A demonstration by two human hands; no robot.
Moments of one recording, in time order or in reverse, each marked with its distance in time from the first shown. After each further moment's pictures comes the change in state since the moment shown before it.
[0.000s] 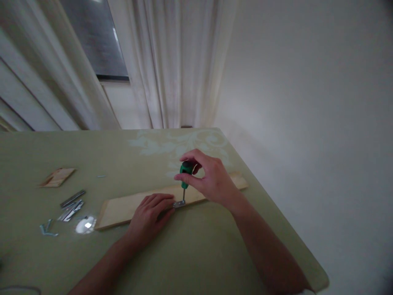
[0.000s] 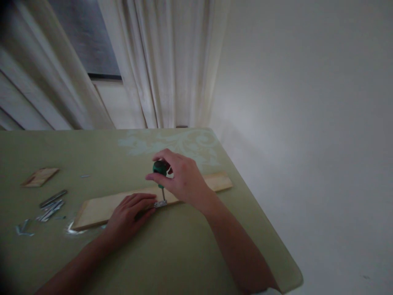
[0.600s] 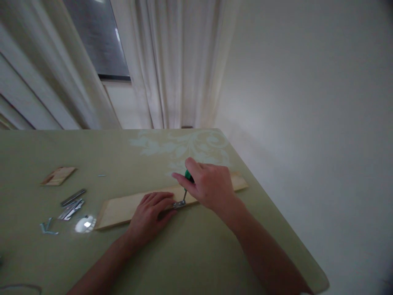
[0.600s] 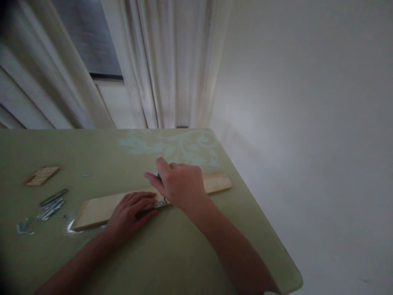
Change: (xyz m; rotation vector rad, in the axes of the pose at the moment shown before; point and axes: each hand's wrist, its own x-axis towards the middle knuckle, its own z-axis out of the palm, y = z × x) left_hand 0.000 -0.004 0.004 0.072 -0.018 -0.016; right_hand -0.007 -0.015 0.014 -0.606 -0.038 0.031
